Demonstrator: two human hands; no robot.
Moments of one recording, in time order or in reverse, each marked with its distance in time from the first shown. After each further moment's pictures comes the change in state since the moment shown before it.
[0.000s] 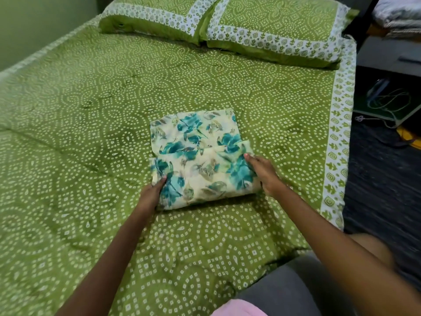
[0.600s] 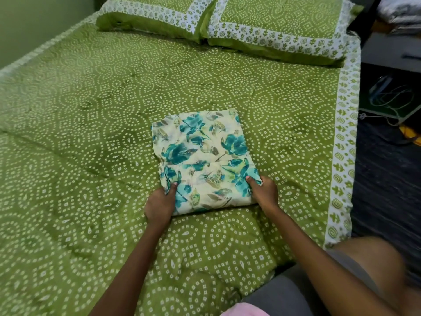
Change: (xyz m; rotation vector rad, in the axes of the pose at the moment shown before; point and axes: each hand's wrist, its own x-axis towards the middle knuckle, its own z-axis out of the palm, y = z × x) left_hand 0.004 -0.016 0.022 0.761 0.334 0.157; right_hand 0.007 0.060 0.013 -0.379 0.337 -0.080
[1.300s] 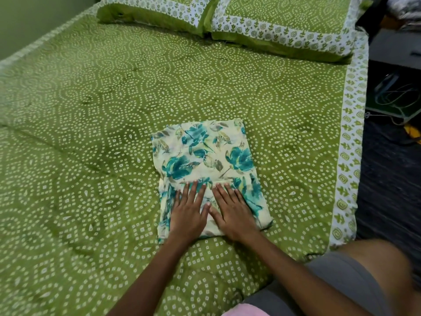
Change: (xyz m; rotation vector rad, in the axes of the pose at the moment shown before) left_hand -0.038 -0.010 0.041 0.451 -0.165 0.687; right_hand -0.072 -0.002 0.046 -0.830 -0.424 -0.658
